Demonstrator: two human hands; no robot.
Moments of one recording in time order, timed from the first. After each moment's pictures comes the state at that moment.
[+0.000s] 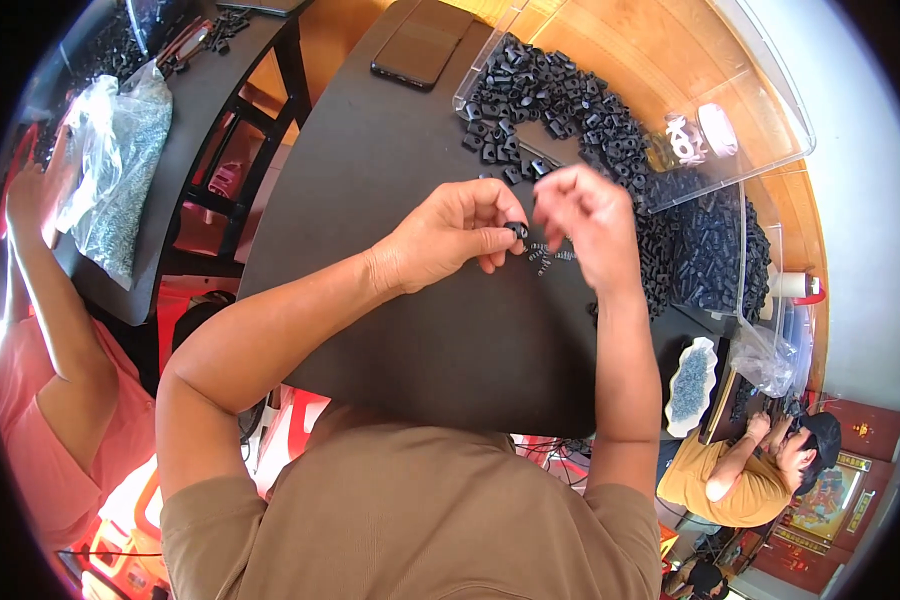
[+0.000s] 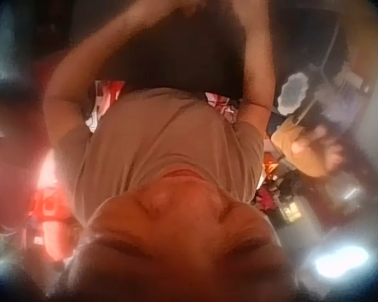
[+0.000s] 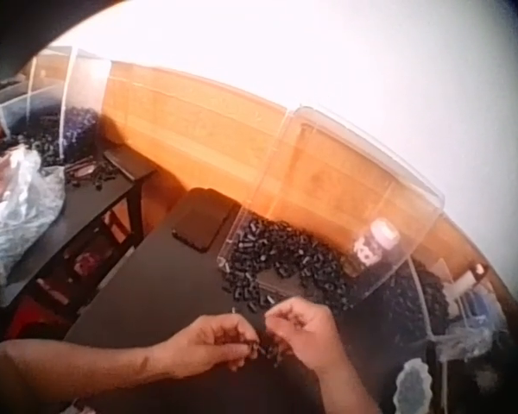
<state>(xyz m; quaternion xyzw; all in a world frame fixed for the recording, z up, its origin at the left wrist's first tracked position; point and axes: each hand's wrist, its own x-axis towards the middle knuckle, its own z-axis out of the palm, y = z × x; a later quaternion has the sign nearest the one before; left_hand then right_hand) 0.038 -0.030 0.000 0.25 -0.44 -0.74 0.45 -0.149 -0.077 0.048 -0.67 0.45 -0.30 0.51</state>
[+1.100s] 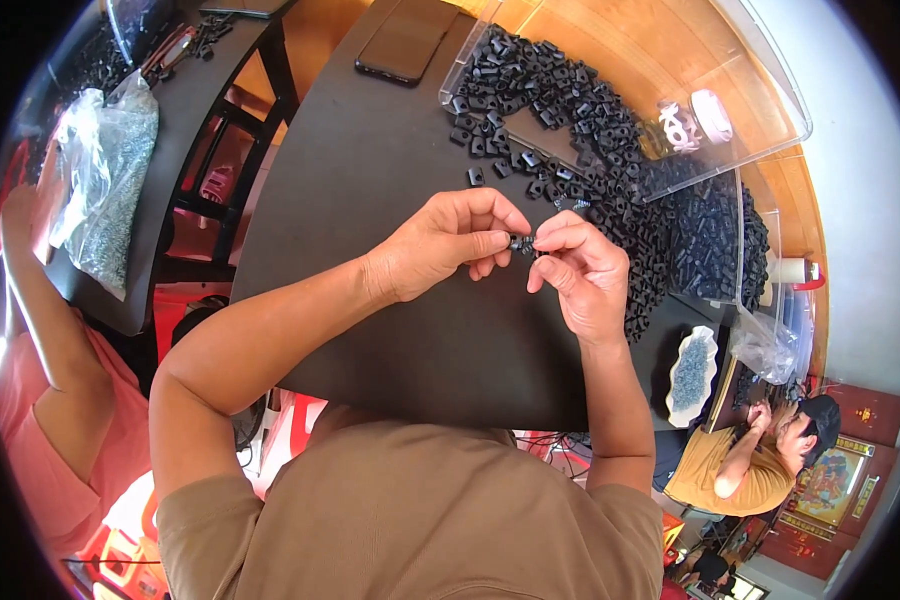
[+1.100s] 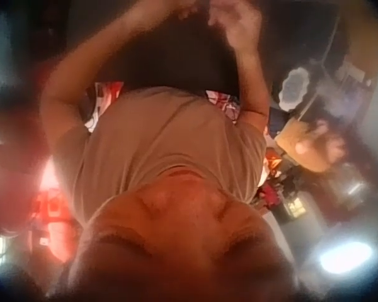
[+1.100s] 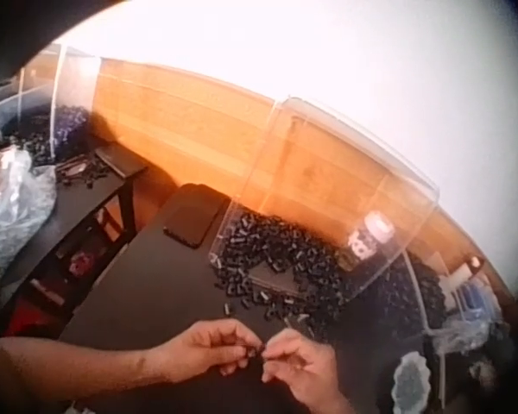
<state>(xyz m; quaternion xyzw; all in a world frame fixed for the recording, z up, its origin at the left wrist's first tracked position) 0.028 -0.027 -0.005 0.23 -0.41 -0.77 0.42 -0.167 -0.027 0.028 -0.62 0.30 -0.44 0.58</state>
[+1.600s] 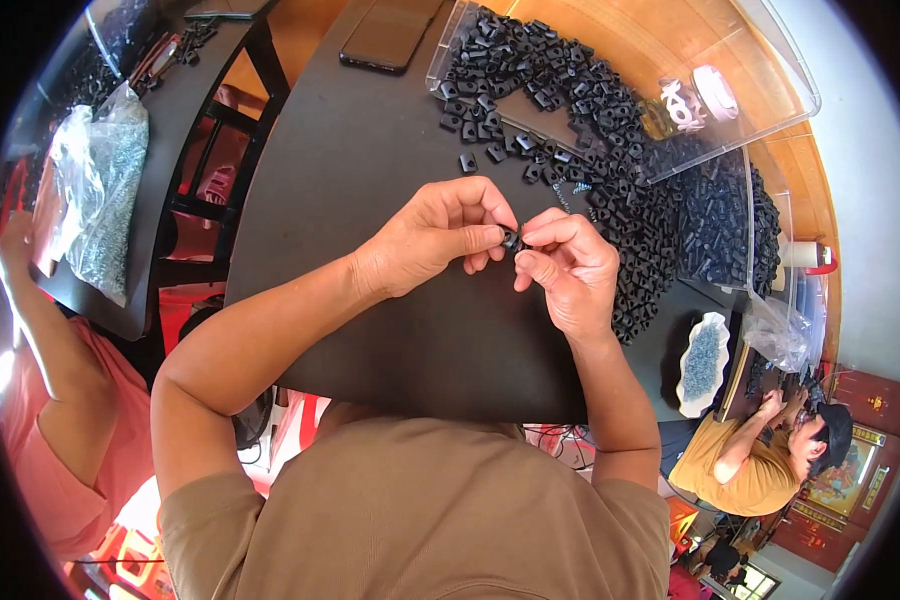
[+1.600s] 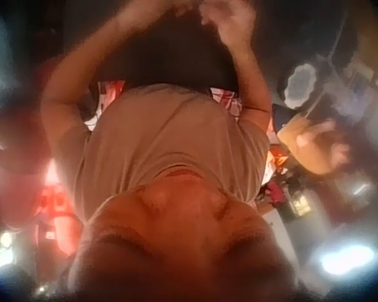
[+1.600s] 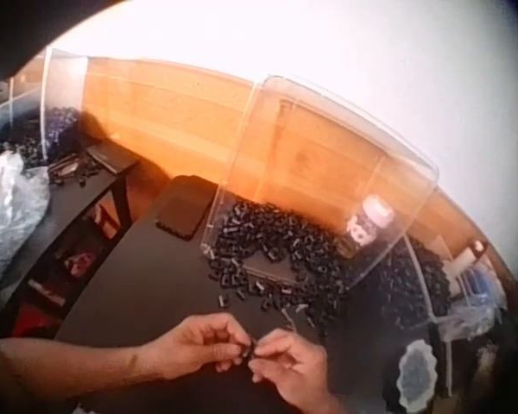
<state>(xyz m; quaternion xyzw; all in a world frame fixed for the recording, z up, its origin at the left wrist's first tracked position) 0.029 -0.024 -0.004 0.23 -0.43 -0.76 0.43 -0.161 -0.015 0.017 -0.59 0.32 -0.47 0.57</state>
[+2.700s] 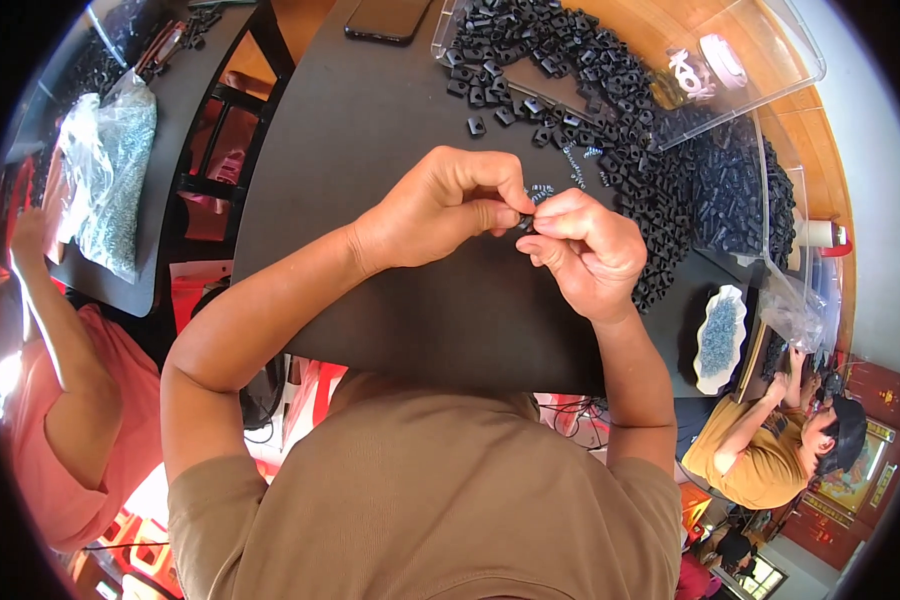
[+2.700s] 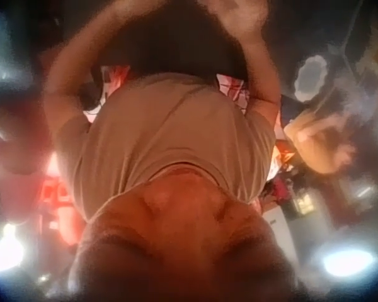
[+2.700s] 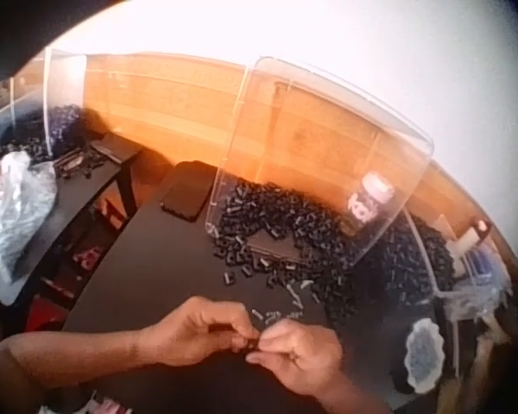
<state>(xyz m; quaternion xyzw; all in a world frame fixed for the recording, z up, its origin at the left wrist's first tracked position) 0.031 -0.011 0.026 0.28 -0.62 -0.60 0.42 -0.160 -0.008 0.033 -0.81 0.24 -0.45 0.29</state>
